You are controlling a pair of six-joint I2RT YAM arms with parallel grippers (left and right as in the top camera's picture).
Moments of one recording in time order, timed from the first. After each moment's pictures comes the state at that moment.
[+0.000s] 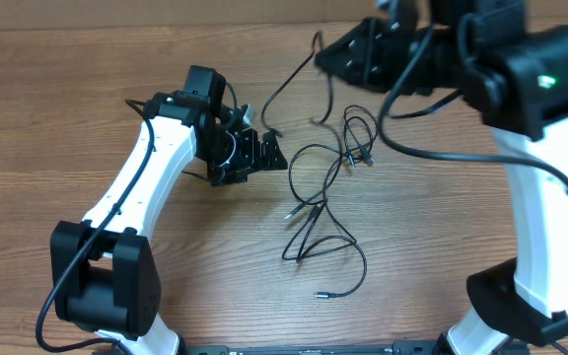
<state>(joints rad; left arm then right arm) -0.22 1.80 1.43 -1.05 0.57 -0.32 0.36 1.83 2.57 -1.40 -0.56 0.56</state>
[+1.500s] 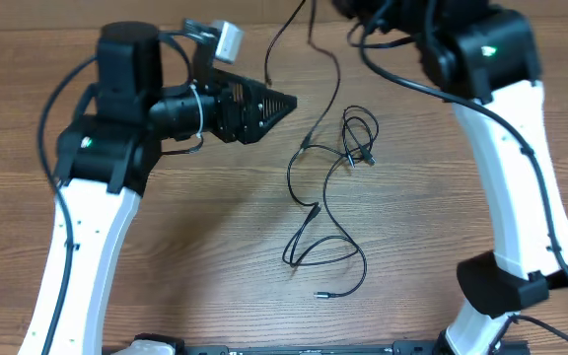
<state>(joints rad) -0.19 1.40 1.57 -0.69 0.85 -0.26 0.39 1.91 2.40 -0.82 -0.39 1.08</state>
